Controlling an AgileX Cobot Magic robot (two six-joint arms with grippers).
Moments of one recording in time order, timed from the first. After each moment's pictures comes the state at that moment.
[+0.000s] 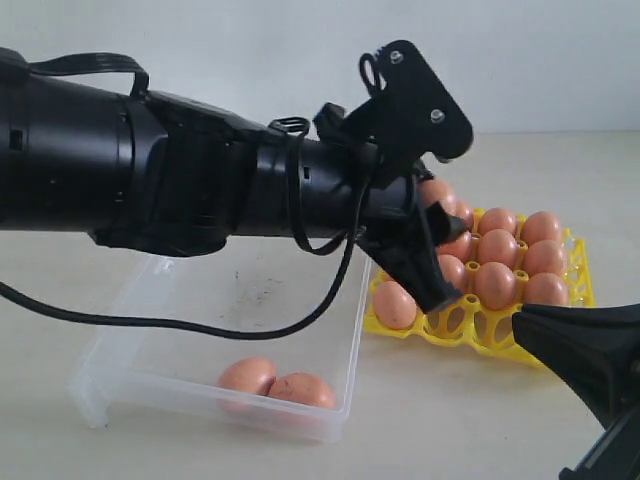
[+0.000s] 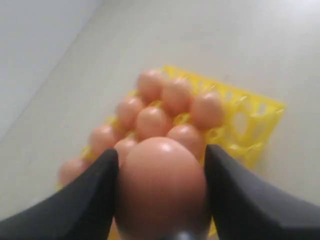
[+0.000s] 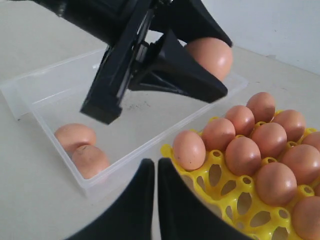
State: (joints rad) left arm -0.88 1.75 -1.13 -1.74 0.06 2.13; right arm 0.92 0.62 -0.22 -1.40 0.21 1.42
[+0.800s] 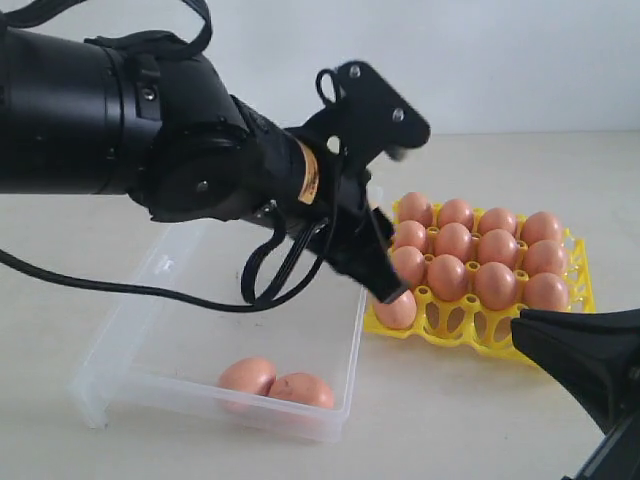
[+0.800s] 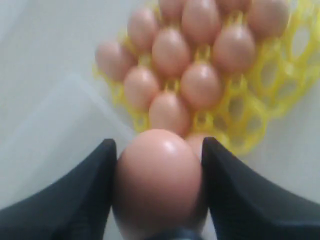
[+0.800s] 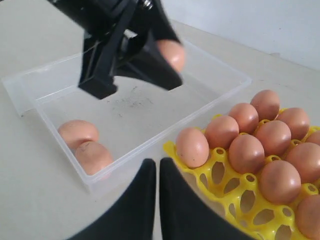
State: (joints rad) left arm -0.88 1.73 -1.19 0.41 0.33 -0.15; right arm 0.92 0.62 -0.21 -1.40 0.20 1.42
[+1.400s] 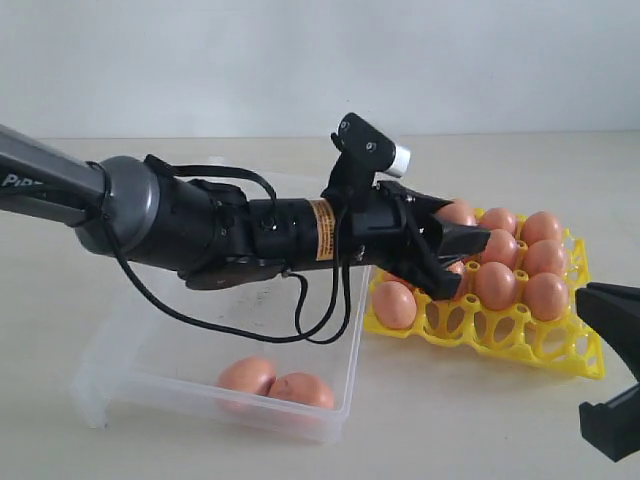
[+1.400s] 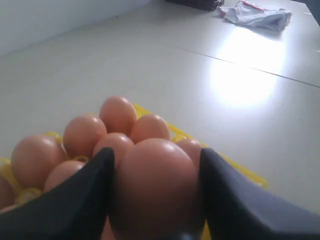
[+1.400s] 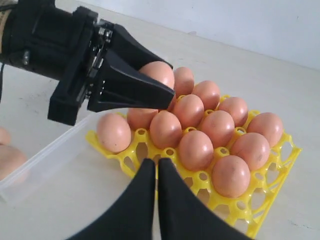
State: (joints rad) left arm -0.69 2.10 -1.16 0.76 -0.73 -0.61; right arm 0.92 0.62 -0.21 -1.35 0.46 1.43
